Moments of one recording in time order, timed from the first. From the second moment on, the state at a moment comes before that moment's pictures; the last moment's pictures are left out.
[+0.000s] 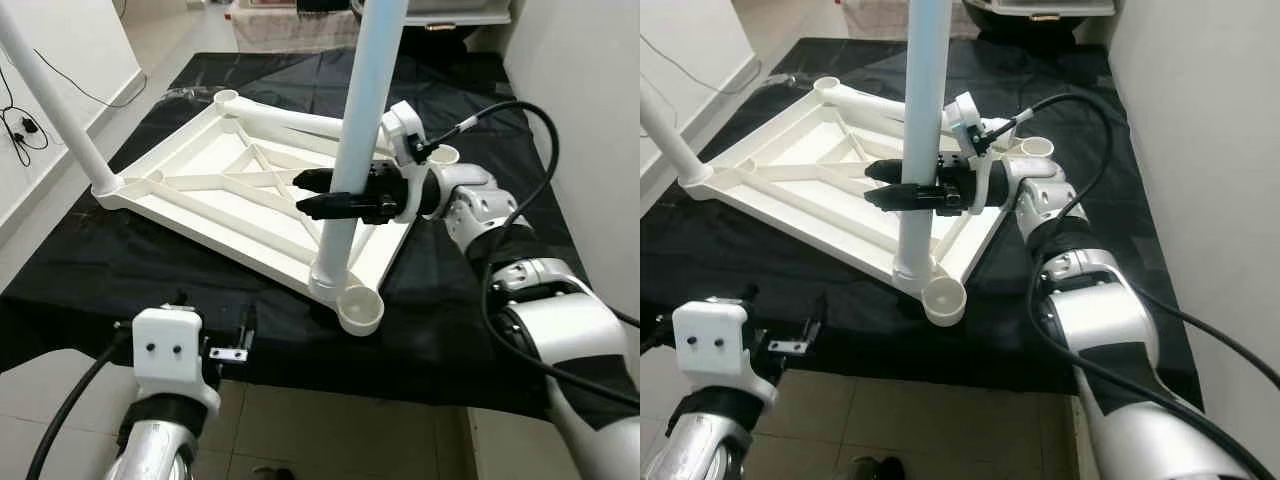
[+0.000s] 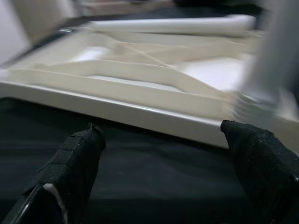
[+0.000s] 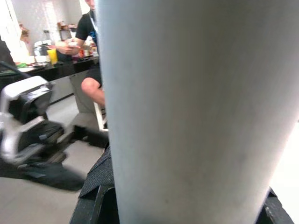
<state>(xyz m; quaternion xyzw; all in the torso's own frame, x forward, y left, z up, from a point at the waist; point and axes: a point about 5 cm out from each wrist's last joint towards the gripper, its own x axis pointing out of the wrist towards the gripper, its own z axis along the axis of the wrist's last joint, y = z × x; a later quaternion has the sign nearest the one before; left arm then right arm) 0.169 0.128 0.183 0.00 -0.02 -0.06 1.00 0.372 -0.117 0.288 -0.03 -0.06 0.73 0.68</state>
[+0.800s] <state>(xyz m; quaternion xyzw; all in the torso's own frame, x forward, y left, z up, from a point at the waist) 0.157 0.106 0.175 0.00 0.00 -0.18 0.98 0.354 -0.134 0.279 -0.09 -0.06 0.75 0.66</state>
